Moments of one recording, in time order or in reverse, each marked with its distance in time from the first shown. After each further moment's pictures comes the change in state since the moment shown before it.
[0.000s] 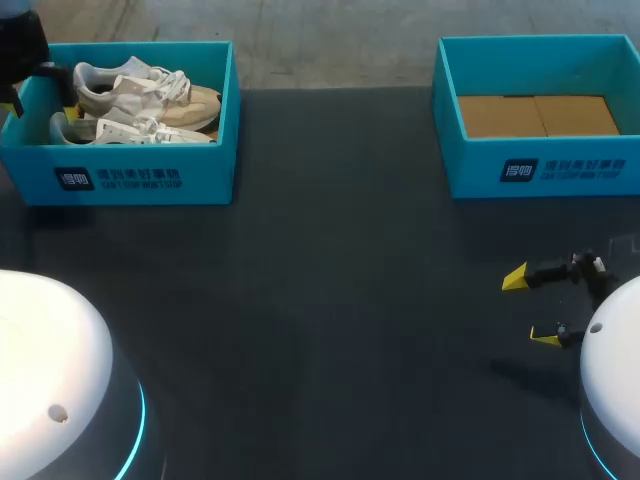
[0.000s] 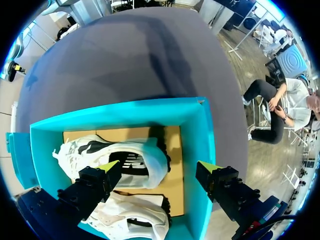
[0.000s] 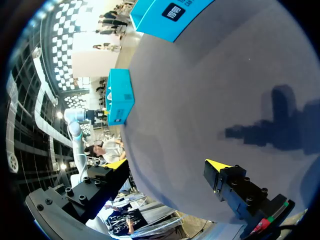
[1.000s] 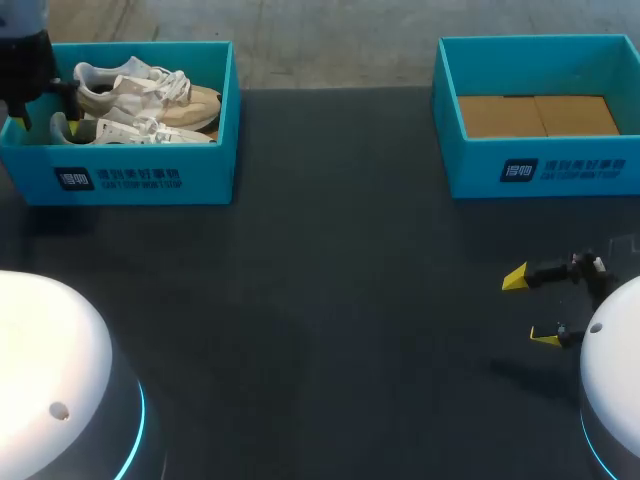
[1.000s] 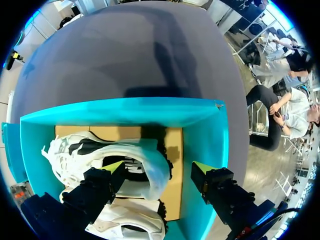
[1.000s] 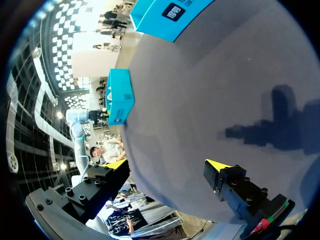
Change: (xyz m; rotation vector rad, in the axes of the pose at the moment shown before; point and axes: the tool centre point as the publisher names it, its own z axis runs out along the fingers) left arm -0.003 -0.002 0.023 -0.030 0.041 -0.070; right arm 0.000 0.000 0.000 0.000 0.000 0.000
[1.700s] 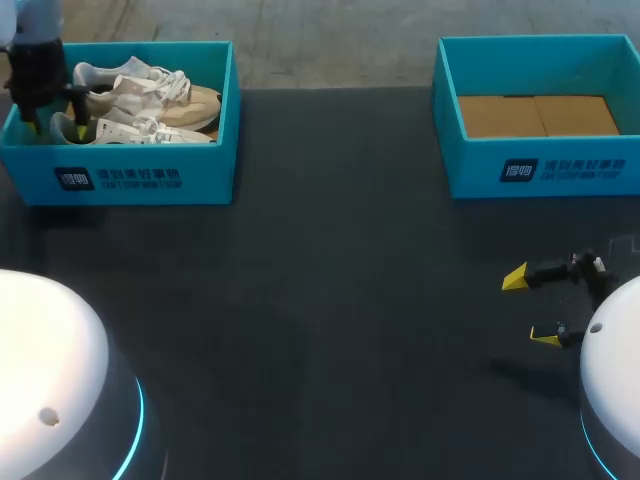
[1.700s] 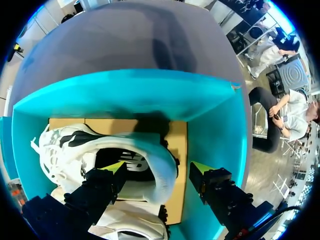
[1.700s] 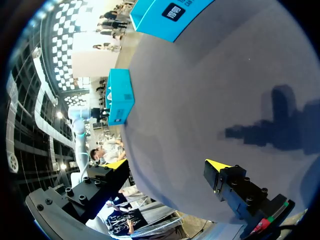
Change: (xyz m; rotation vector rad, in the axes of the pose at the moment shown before) left arm -0.006 0.015 0.022 0.021 0.031 -0.020; right arm 0.000 0.000 0.000 0.000 0.000 0.000
